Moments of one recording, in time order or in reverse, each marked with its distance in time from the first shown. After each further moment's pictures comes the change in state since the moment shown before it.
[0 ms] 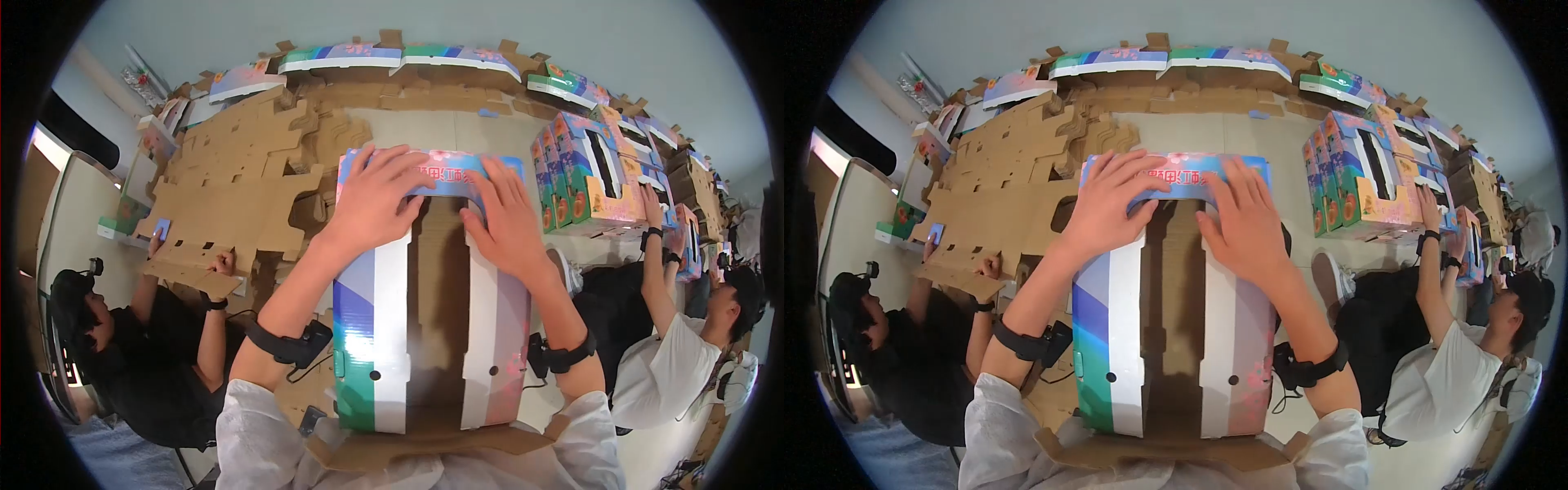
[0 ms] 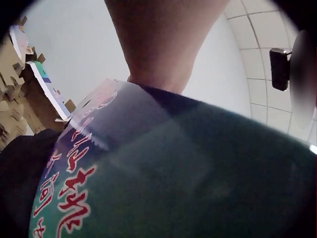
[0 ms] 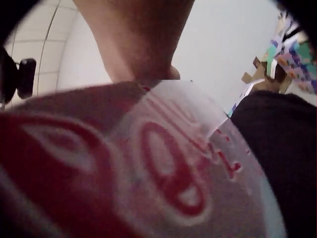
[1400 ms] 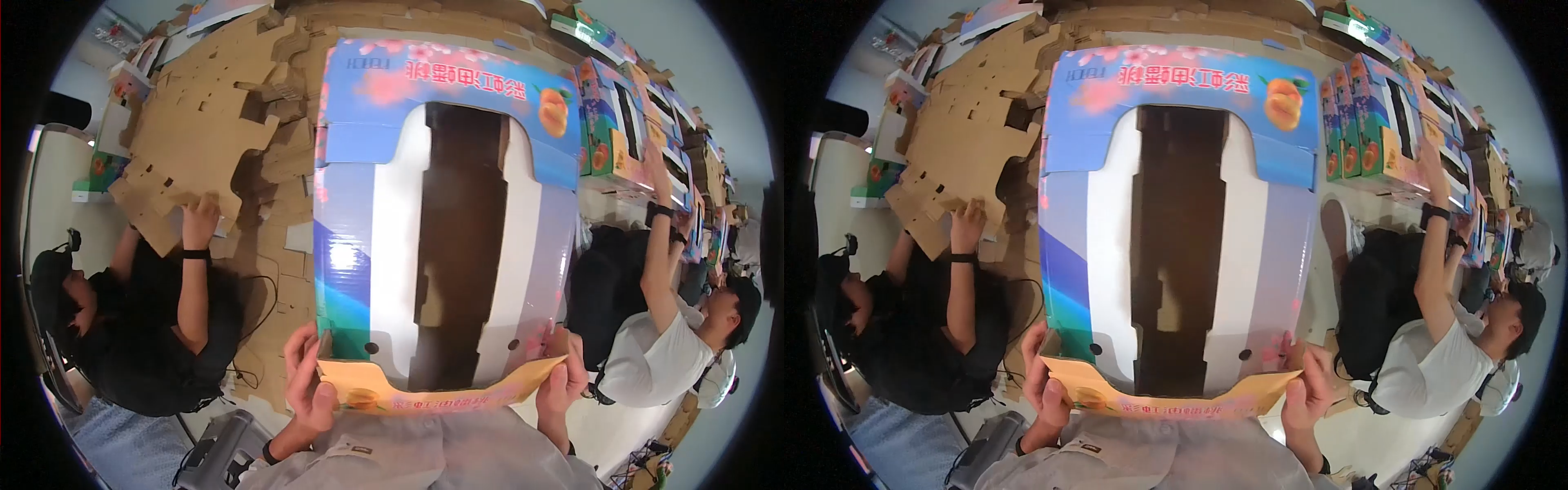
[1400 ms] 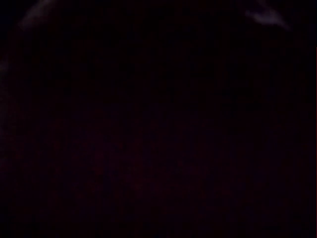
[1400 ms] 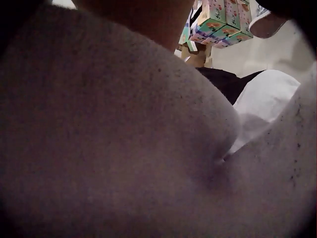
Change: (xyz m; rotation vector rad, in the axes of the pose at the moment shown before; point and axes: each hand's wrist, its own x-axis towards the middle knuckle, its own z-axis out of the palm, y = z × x) left_hand -0.250 0.142 -0.060 -0.751 0.208 -0.745; right_hand -0.226 -0.097 -0.087 0.914 0.220 0.848
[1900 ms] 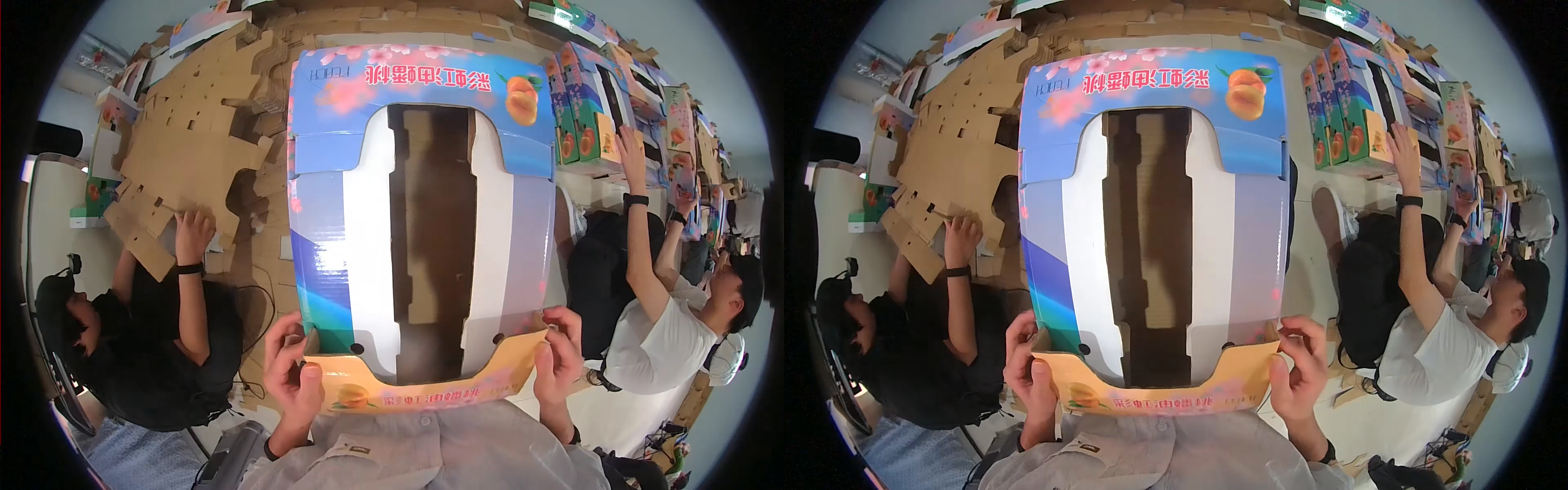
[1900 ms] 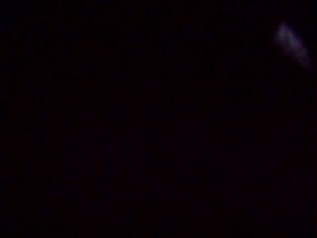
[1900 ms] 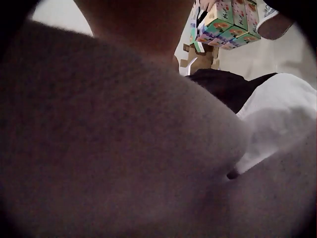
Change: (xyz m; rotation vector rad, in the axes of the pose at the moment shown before) left_hand 0.024 -0.008 -0.003 0.059 0.066 0.031; right_hand 0.021 -0.004 0.000 -0.301 -0.156 -0.226
